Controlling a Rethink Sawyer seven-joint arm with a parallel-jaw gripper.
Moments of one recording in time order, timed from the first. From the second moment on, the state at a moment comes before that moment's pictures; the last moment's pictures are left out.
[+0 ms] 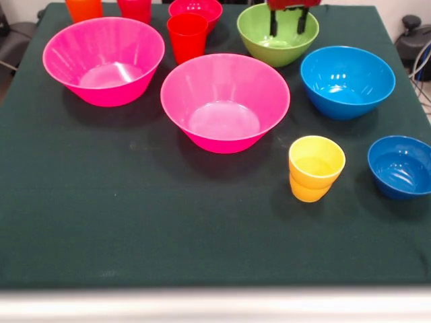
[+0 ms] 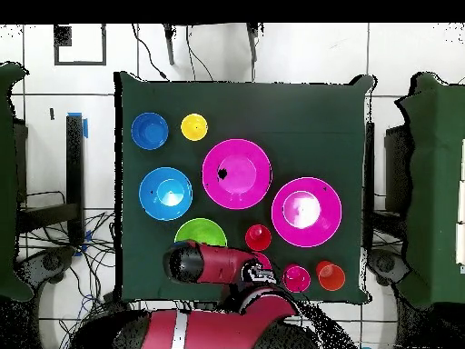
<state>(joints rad) -0.15 -0.49 0.06 2.09 0.00 0.11 1.57</state>
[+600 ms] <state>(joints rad) -0.13 -0.42 0.01 2.04 -0.05 0.07 1.57</state>
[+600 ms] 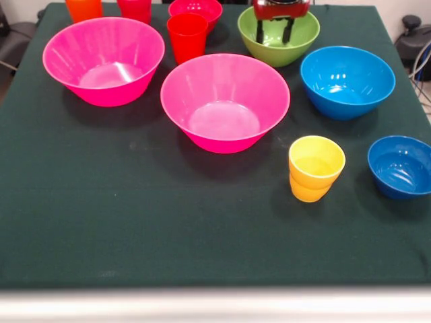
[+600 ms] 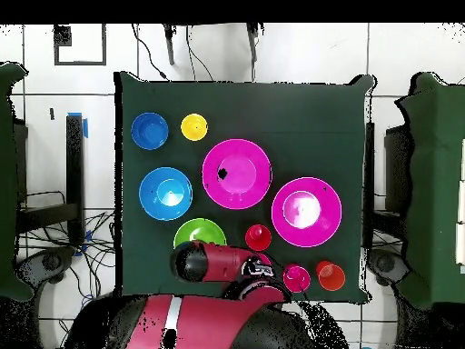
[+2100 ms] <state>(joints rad) -0.17 -0.48 0.02 2.02 -0.11 0.06 1.58</state>
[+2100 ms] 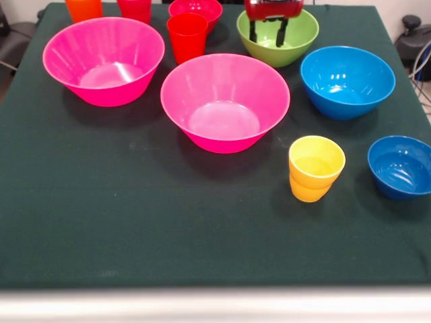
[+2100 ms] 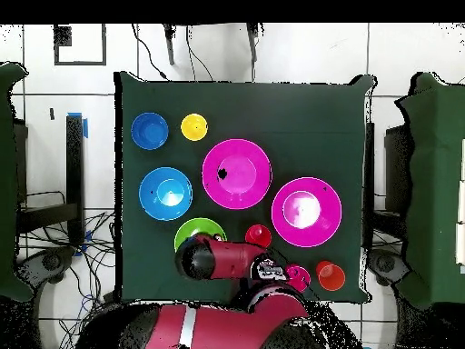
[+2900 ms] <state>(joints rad) -0.18 -0.56 0.04 1.93 -0.11 0.30 1.58</state>
